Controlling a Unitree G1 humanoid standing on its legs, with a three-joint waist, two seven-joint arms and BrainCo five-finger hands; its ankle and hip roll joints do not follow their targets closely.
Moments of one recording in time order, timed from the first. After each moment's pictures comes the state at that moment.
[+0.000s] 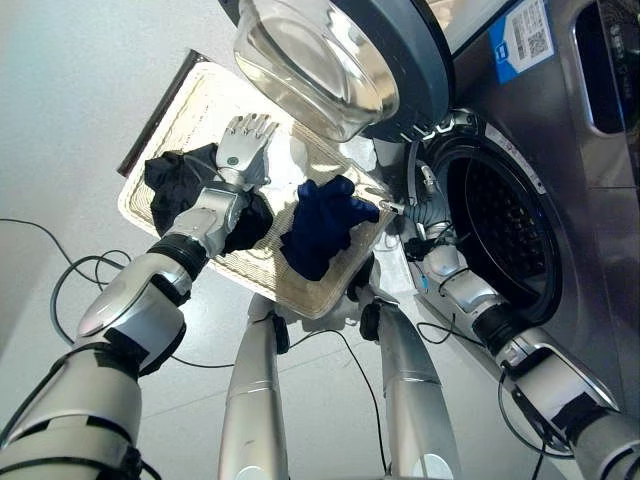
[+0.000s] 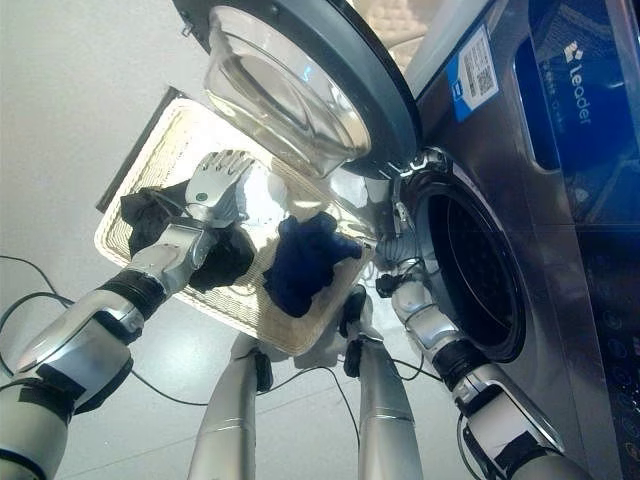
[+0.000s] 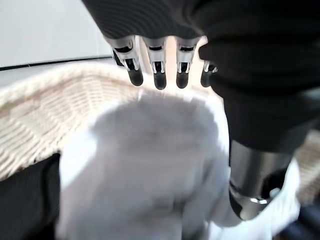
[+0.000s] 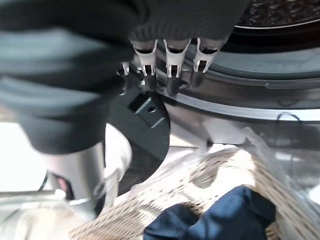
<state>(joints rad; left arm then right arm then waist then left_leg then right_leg) -1.16 0.58 -0.84 1.02 0.62 0.06 0.47 -0.76 -0.41 0.52 0.64 0.27 -0.19 -0.54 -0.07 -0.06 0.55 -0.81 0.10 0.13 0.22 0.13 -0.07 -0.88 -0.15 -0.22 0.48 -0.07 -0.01</state>
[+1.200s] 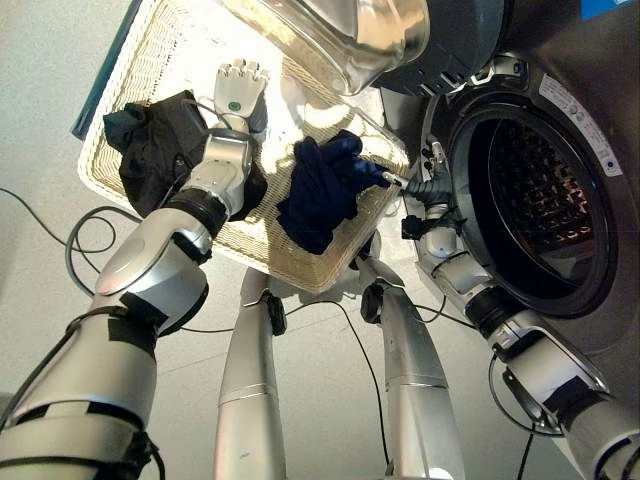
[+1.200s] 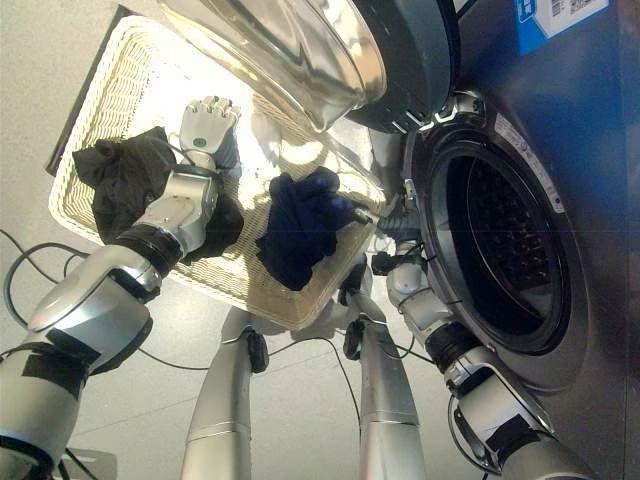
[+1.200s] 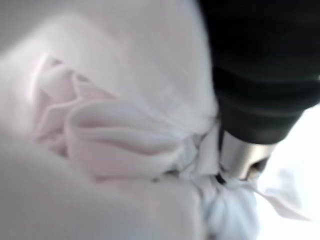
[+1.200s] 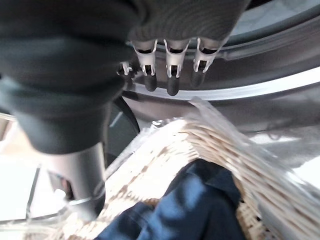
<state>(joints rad) -1.43 0.51 -0.89 1.08 0.62 0.27 0.35 -0.84 -0.41 0.52 0.65 0.39 -0.28 -0.62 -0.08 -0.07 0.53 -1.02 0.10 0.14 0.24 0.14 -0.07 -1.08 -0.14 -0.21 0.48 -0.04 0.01</state>
